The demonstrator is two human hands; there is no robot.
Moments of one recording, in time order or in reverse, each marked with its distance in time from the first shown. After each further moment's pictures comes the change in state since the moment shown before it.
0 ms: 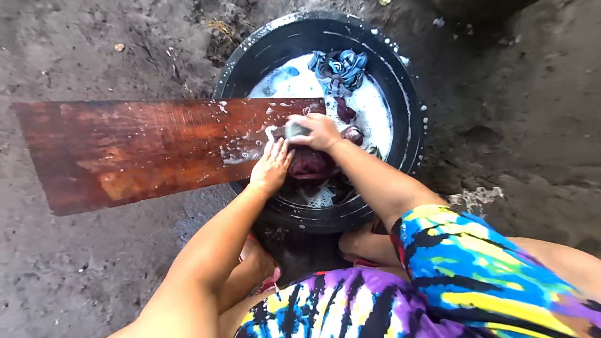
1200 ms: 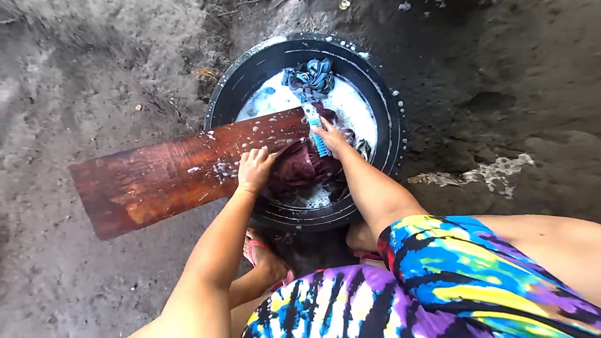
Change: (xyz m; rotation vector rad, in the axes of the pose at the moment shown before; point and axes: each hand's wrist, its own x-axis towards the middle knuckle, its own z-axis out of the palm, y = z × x) left_hand 0.011 -0.014 -0.025 0.023 0.397 -0.018; right_hand -0.055 0.053 -0.005 1.101 0.200 0.637
